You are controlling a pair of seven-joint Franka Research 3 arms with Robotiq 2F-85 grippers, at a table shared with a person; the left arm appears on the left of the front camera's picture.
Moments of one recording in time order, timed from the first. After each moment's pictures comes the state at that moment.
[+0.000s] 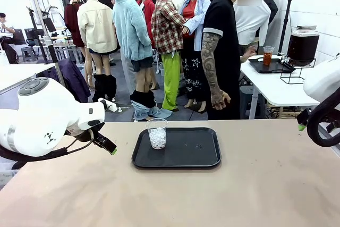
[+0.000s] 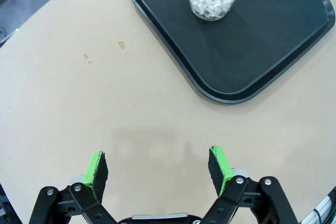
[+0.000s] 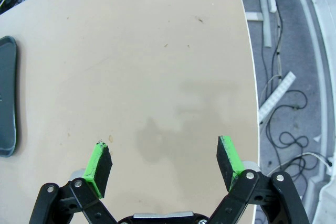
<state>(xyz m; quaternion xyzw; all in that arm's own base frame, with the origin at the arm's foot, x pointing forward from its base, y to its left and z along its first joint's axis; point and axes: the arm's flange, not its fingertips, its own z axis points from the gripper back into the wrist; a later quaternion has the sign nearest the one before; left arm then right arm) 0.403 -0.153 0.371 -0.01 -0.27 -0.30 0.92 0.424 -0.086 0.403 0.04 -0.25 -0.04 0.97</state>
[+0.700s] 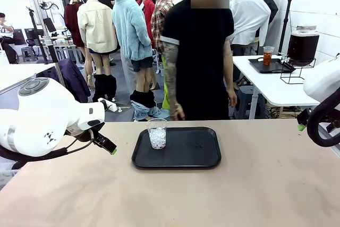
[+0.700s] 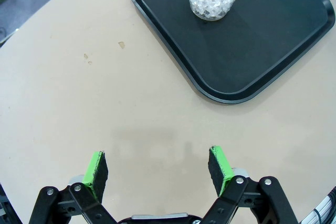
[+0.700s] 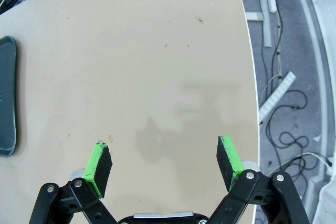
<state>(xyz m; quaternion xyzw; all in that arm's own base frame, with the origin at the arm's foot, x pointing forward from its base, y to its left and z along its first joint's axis) 0.403 -0.153 0.371 -0.01 -0.27 -0.30 0.92 0.424 -0.086 0.403 0.04 -0.25 -0.04 0.97</state>
